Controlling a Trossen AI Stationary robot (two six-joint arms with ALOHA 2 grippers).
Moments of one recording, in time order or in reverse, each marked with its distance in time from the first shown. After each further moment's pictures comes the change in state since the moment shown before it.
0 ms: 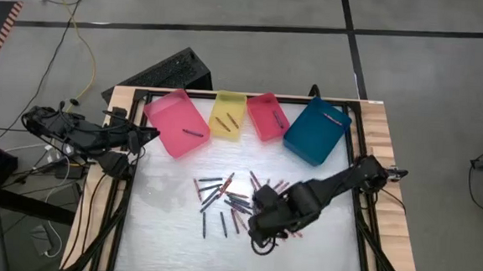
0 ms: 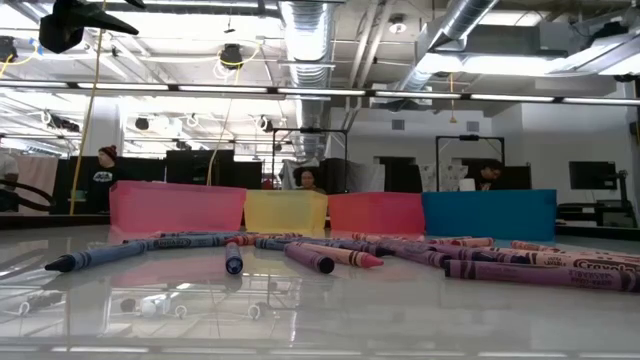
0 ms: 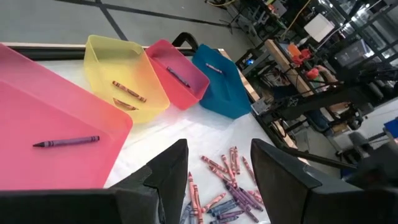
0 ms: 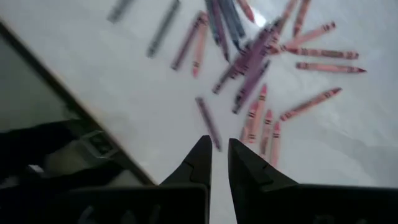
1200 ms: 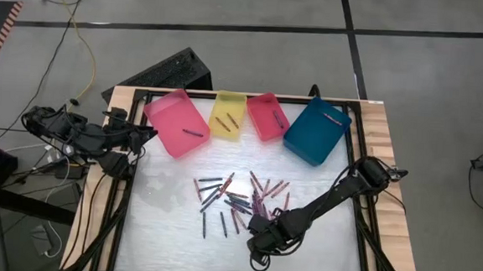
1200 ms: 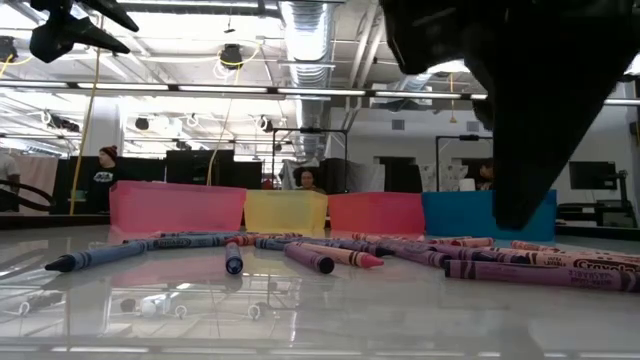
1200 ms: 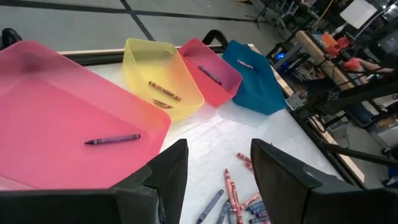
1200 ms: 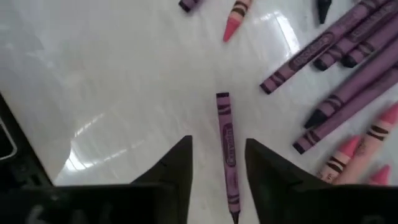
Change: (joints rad) left arm 0.000 0.000 0.000 -0.152 -0.045 -0.028; right arm 0.031 -0.001 -0.737 0.833 -0.030 -0.212
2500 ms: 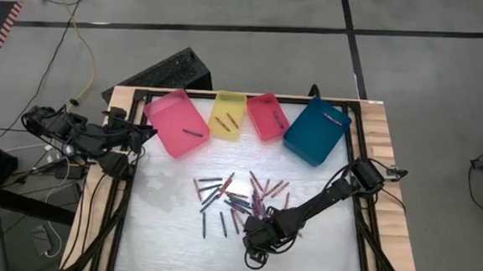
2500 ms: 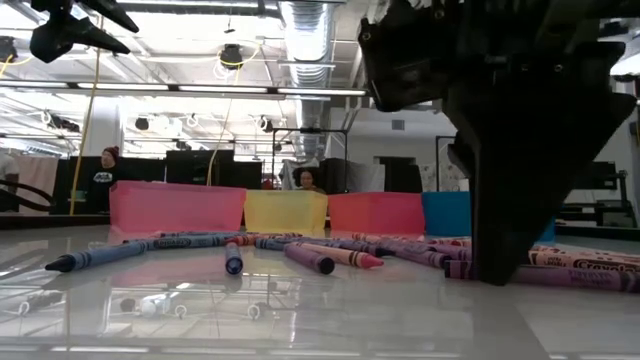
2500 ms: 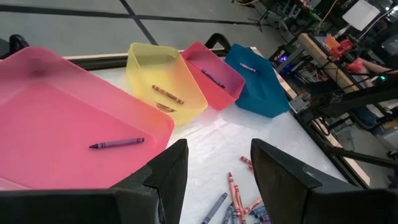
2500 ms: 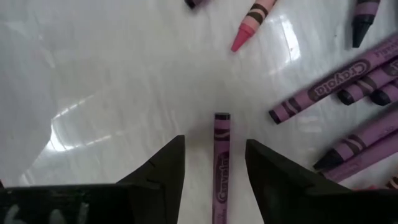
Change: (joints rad) left arm 0.000 0.000 0.000 -0.005 -0.018 0.007; right arm -0.020 0.068 -0.013 0.074 -0.048 -0.159
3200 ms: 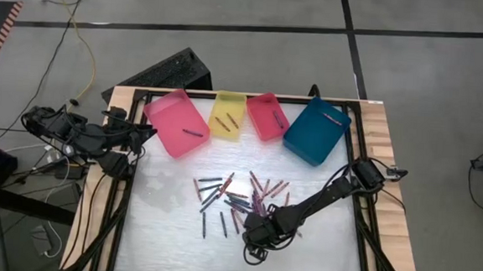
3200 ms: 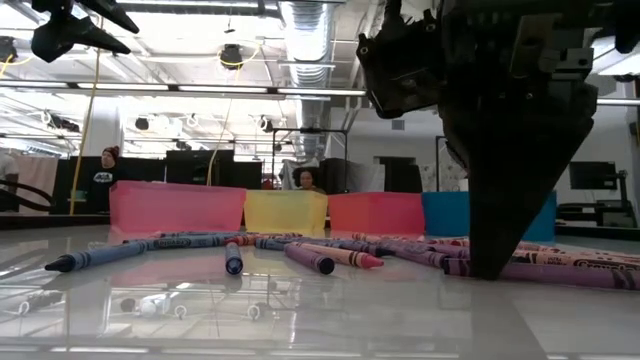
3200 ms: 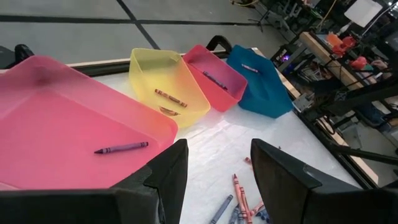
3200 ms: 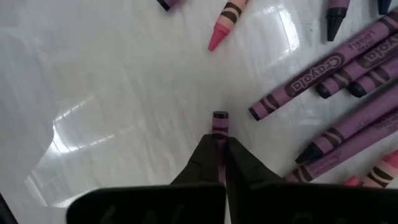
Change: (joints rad) left arm 0.000 0.000 0.000 0.000 -0.011 0.036; right arm -0.019 0.006 -0.001 -0.023 -0.038 0.033
